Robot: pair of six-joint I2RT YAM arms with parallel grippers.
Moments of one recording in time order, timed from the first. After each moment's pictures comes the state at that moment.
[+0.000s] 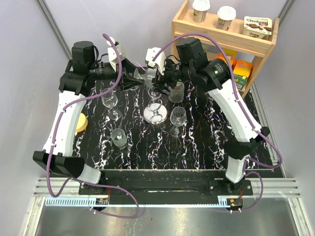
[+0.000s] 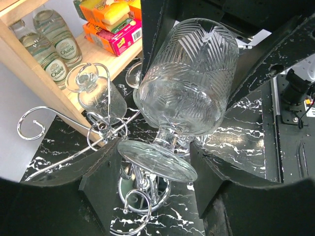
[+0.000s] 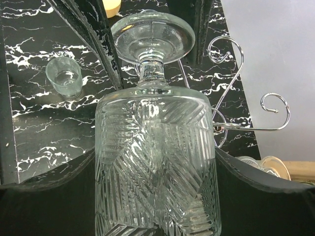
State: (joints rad) left arm -0.20 1.46 1.81 -0.67 1.15 0.41; right arm 0.73 1.86 2.47 -1.11 -0.41 -0.59
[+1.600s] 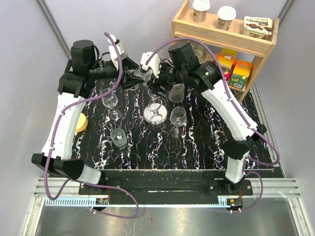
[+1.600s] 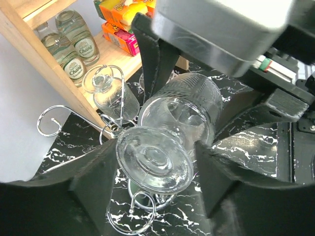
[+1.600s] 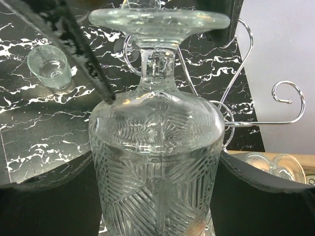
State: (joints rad) left arm -0.24 1.45 1.85 -0.69 1.00 0.40; right arm 0.75 1.88 2.41 -1.08 -0.31 -0.59
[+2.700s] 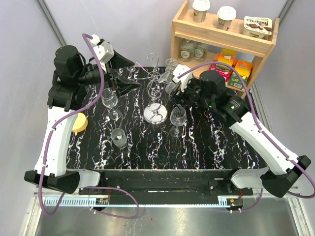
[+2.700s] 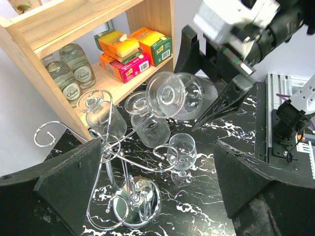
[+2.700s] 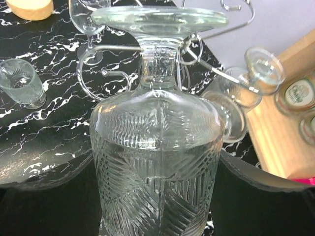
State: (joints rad) left arm -0.20 1.30 1.74 -0.50 1.07 0.15; right arm 0.71 1.30 1.54 -0.56 -0.12 -0.37
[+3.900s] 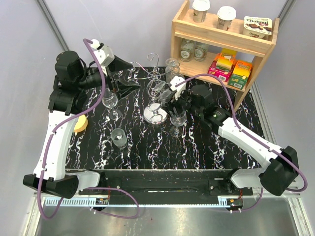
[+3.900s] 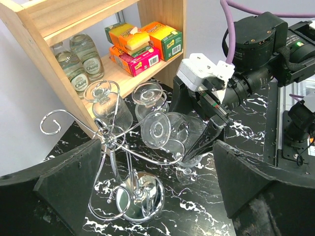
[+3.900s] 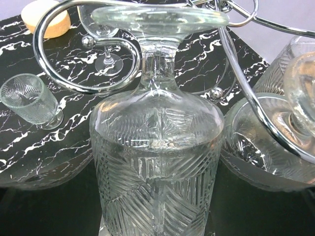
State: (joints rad) left arm -0.20 1.24 1.65 -0.45 1.00 0.14; right arm 0.68 1.30 1.11 -0.05 -0.20 -0.17
